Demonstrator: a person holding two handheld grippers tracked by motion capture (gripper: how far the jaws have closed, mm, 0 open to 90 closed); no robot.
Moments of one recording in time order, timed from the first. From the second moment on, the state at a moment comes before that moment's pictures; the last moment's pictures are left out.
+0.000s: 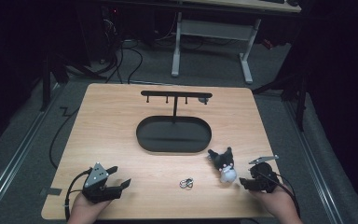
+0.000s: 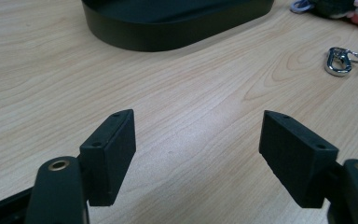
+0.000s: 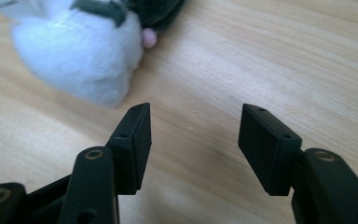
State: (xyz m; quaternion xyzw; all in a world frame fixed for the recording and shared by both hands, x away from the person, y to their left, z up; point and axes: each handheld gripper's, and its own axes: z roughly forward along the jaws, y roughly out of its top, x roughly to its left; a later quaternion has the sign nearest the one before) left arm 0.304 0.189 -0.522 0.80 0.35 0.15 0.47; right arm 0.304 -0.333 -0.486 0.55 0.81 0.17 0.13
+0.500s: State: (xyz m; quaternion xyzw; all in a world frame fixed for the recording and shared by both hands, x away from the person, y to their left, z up) left arm 0.300 0.182 -0.520 0.81 0.33 0.16 0.46; right arm 0.308 -0.315 -0.470 0.52 0.84 0.11 0.09
